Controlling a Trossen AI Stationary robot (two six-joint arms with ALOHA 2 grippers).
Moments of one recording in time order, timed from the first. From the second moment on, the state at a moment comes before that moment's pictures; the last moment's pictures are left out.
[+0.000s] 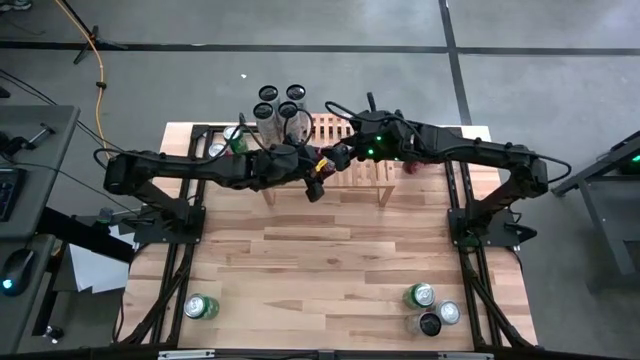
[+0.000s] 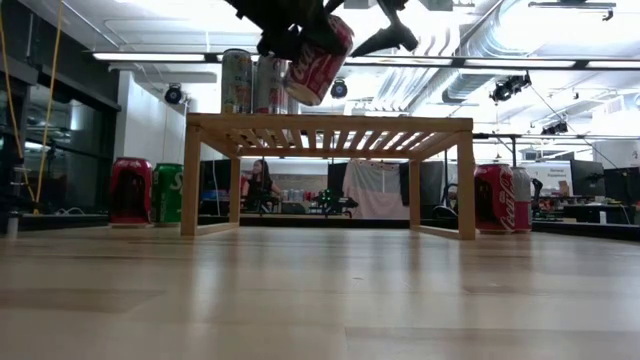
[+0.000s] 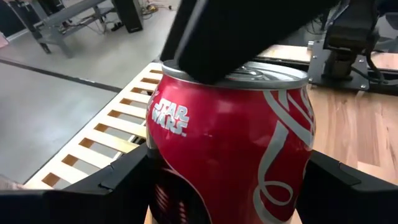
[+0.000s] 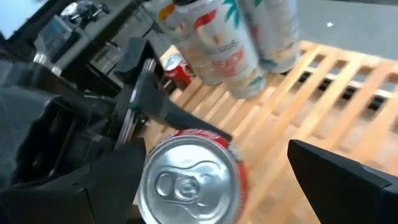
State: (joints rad) left arm 0.09 1.49 1.19 -0.11 -0.42 0.00; right arm -0.19 1.52 1.52 -0.55 0.18 0.68
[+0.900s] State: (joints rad) left arm 0.09 1.48 1.19 -0.11 -0.41 0.01; right arm -0.18 1.60 1.52 -0.49 0.10 0.68
